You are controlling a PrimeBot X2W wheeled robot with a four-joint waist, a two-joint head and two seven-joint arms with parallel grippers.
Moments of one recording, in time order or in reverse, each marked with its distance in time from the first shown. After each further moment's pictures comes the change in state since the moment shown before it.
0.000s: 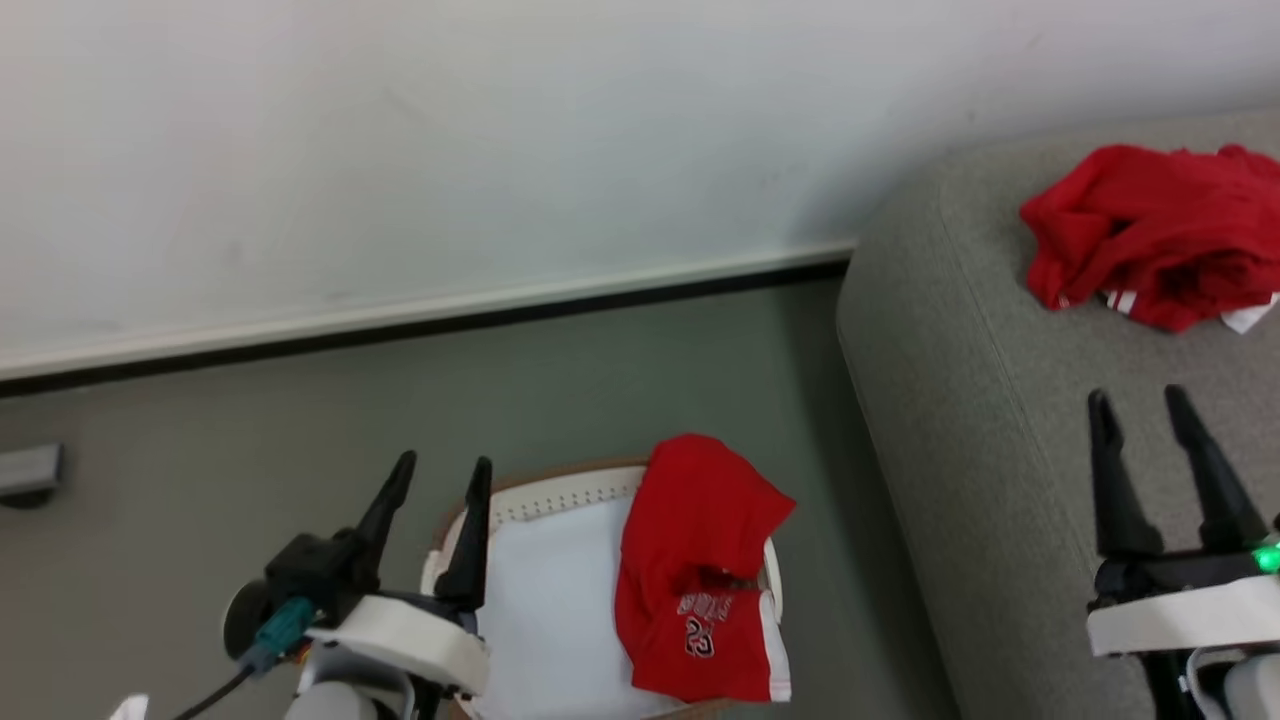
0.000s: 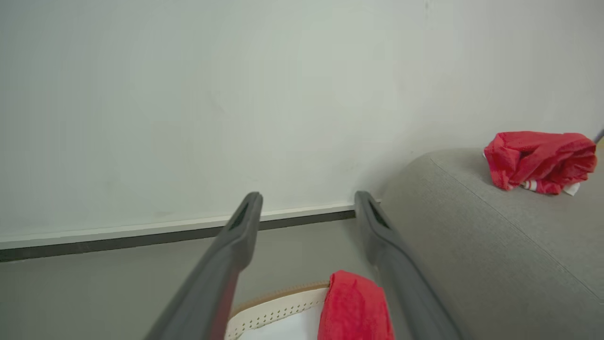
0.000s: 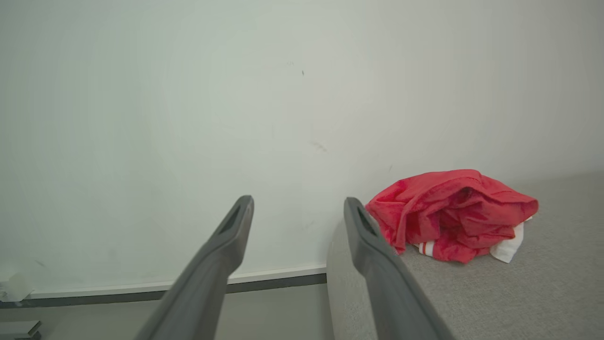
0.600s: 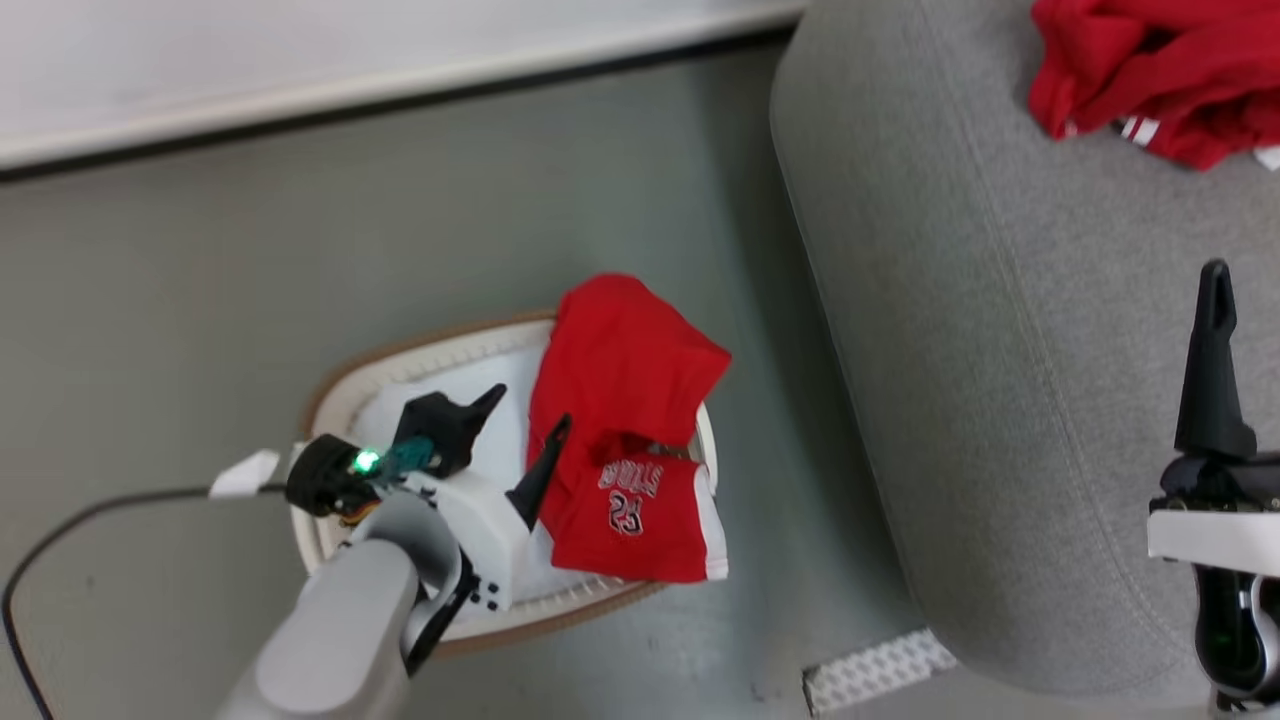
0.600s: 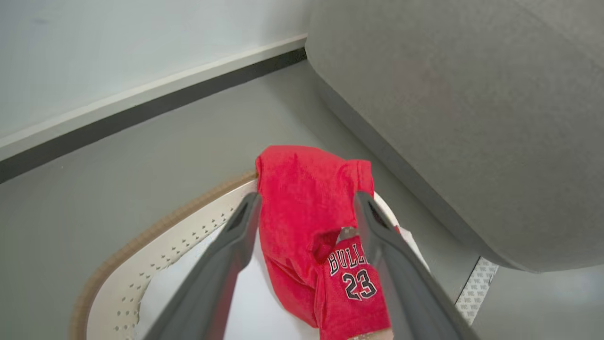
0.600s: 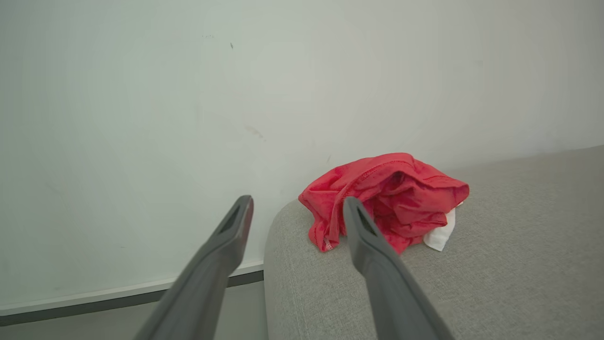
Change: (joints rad) left arm -0.360 0.137 -0.356 0.300 -0.047 -0.013 0.170; right arm -0.097 0.061 -0.143 -0.139 -0.027 0.000 0.000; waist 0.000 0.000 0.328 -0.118
